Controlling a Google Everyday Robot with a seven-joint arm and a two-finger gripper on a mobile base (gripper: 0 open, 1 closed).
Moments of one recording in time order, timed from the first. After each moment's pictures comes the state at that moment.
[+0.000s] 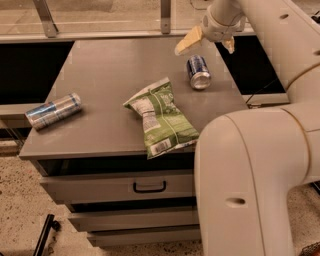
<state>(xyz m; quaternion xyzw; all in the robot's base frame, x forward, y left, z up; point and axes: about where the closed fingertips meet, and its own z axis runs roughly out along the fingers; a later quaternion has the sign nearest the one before) 0.785 -0.150 0.909 -0.11 0.96 0.06 0.24</state>
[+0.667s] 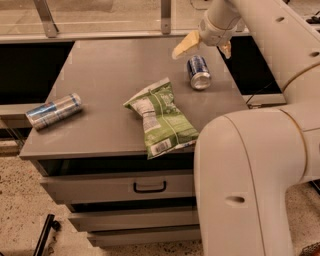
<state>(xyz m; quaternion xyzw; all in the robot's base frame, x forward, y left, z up) 0.779 -0.146 0.896 -0.10 0.97 0.07 0.22</state>
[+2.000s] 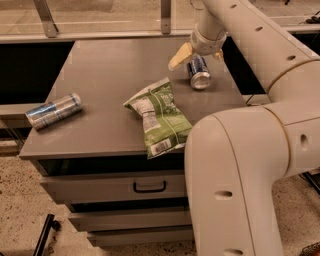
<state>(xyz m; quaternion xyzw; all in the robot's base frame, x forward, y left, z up) 0.794 -0.135 0.859 -0.14 0.97 0.04 0.21</state>
